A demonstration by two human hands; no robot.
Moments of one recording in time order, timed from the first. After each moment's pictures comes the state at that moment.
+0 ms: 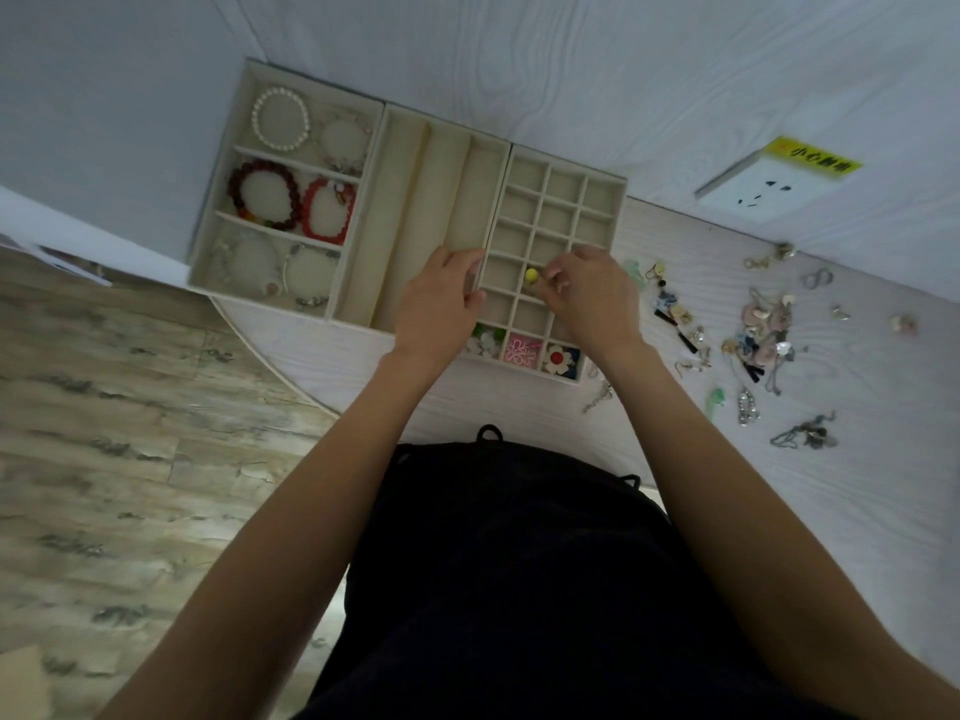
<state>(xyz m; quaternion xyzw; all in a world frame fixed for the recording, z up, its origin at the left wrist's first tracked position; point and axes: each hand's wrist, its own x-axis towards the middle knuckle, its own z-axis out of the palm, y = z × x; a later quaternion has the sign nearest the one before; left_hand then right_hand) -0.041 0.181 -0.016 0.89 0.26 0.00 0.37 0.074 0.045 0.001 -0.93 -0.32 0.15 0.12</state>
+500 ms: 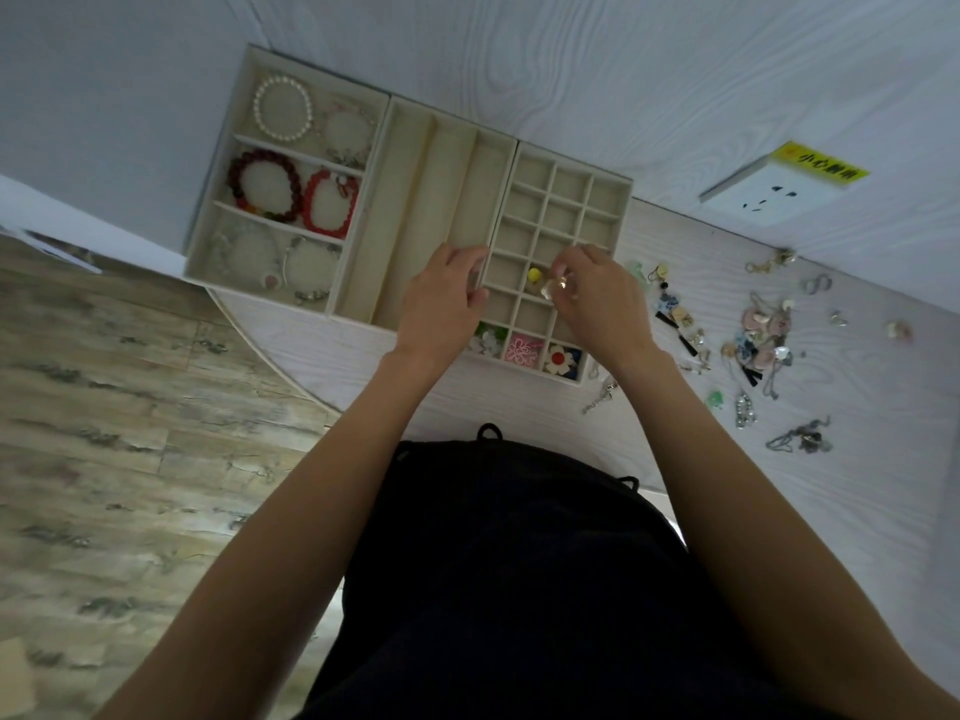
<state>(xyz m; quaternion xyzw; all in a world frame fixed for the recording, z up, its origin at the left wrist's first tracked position) -0.042 0.181 -0.019 0.88 0.26 0.01 0.39 0.073 0.039 0.004 -0.91 -0.36 0.15 0.13</state>
